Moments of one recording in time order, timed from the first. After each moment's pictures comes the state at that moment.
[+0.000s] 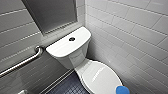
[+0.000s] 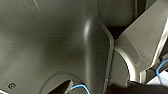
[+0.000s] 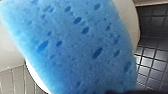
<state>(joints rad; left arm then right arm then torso) 1.43 2.75 -2.18 0.46 0.10 -0.31 -0.91 2.20 -1.59 -0.24 0.25 0.88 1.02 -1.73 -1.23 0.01</state>
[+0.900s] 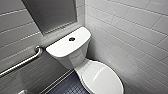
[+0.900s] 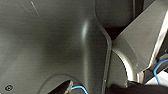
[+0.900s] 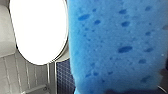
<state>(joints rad) 1.43 2.75 -2.17 0.46 0.10 -0.31 -1.08 1.93 -1.35 -0.33 0.30 0.88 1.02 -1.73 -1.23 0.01</state>
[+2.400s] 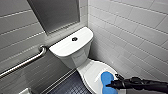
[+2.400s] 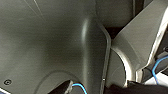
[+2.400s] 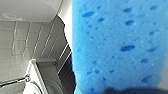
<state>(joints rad) 1.43 2.76 -2.17 0.47 0.10 -0.31 -0.45 2.34 -1.32 -0.38 -0.39 0.90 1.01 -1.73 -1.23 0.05</state>
